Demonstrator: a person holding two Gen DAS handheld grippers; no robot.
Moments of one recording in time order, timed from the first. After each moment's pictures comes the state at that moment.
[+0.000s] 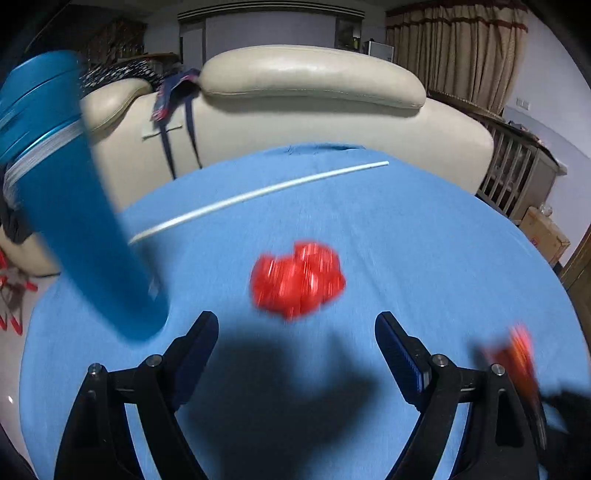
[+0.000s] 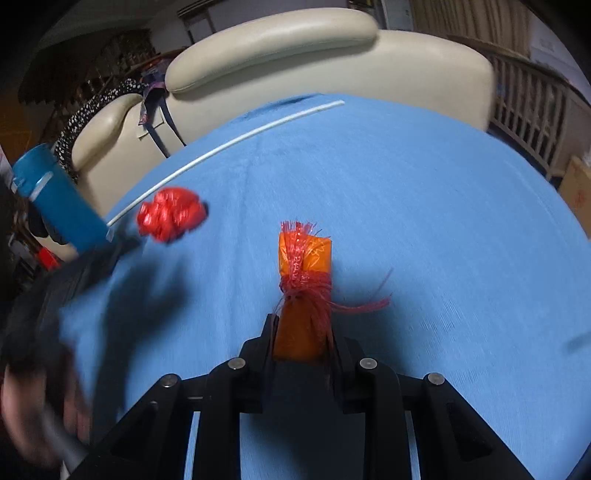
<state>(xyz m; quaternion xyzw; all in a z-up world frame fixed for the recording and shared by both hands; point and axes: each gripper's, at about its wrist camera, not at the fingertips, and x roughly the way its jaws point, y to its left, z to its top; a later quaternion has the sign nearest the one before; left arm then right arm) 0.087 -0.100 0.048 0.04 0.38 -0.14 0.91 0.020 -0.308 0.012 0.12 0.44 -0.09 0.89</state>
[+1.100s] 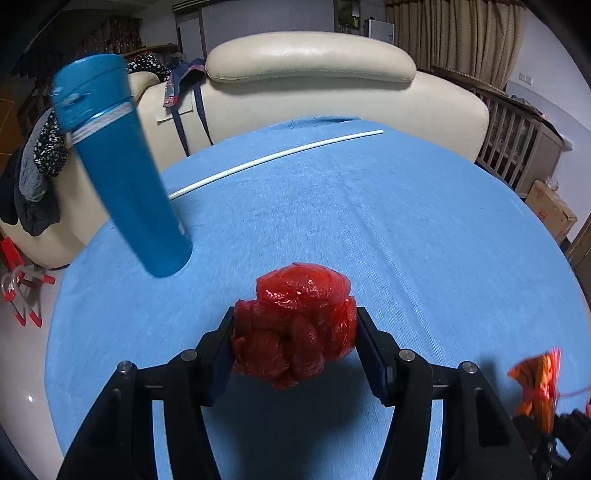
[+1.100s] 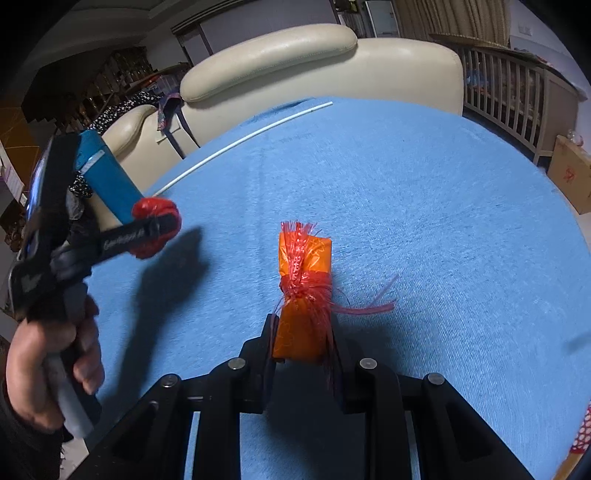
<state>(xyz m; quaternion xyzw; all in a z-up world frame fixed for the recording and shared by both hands) 0.012 -0.093 0.059 0.07 0.41 -0.12 0.90 -0.078 -0.270 0.024 0.14 0.41 -0.10 0.90</state>
